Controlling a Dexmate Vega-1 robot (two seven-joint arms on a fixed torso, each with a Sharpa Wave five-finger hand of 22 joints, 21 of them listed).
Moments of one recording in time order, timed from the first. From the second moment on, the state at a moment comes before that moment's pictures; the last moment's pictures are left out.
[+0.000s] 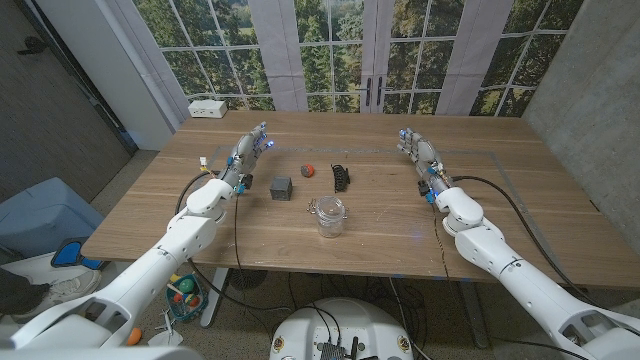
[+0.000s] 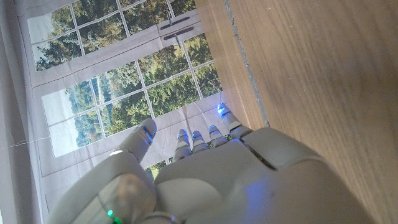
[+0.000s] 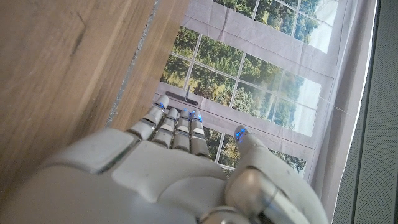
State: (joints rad) left arm 0.84 0.56 0.37 -1.32 -0.63 -0.28 -0.05; left_hand 0.19 0.14 0.70 0.01 0.19 0.03 -0.09 0.17 0.17 -0.06 -0.10 0.18 0.17 -0.09 -0.04 0.19 0.19 -0.05 -0.04 0.56 0.17; right arm -0.91 -0.50 -0.41 -1.38 0.48 0.37 -0.09; right_hand 0.32 0.14 0.47 0.07 0.18 0.29 0.06 0.19 0.18 0.23 0.02 0.20 0.21 0.10 -0.04 0.22 0.40 0.17 -0.04 0.43 0.17
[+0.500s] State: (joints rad) left arm 0.83 0.56 0.37 -1.31 -0.63 -0.29 -0.07; left_hand 0.19 0.14 0.69 0.01 0.19 0.03 -0.09 0.17 0.17 -0.06 -0.10 0.18 0.17 -0.09 -0.04 0.19 0.18 -0.05 -0.04 0.55 0.17; right arm -0.97 -0.54 -0.42 -1.49 0.31 0.33 -0.25; right_hand 0.31 0.15 0.47 0.06 0.18 0.30 0.05 0.19 0.18 0.23 0.01 0.20 0.20 0.10 -0.04 0.23 0.39 0.18 -0.04 0.42 0.17
